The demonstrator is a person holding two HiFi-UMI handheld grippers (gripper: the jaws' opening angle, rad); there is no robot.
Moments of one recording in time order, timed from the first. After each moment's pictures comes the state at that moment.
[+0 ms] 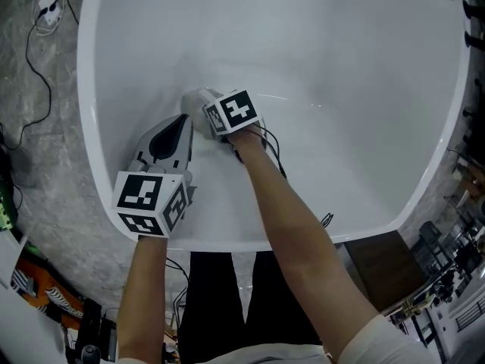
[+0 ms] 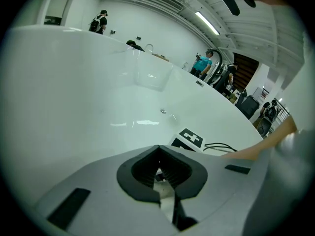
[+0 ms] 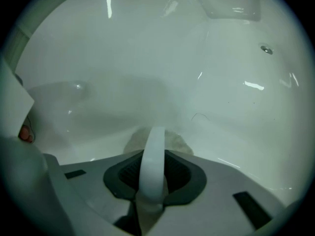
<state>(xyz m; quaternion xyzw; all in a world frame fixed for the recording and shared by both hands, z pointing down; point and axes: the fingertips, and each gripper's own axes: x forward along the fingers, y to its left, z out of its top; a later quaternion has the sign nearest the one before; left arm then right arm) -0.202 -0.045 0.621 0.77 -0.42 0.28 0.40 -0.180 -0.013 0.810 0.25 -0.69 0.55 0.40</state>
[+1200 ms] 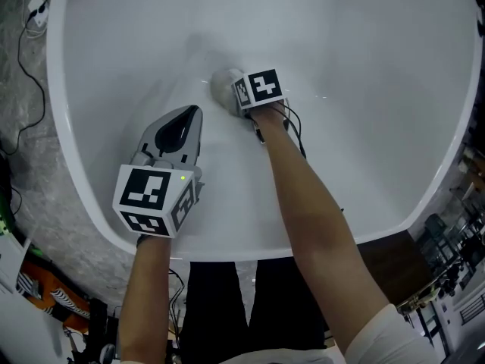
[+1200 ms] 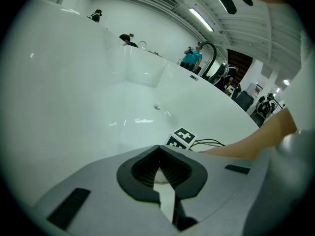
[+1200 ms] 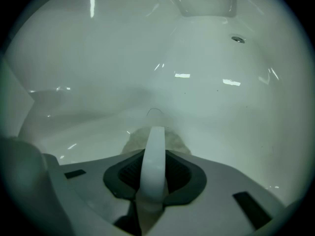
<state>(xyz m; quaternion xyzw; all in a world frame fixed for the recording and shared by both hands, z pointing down) -0.169 -0.043 0.646 0.79 -0.39 0.29 0.39 -0.087 -0.028 0.881 0.33 -0.64 0.55 0.43</state>
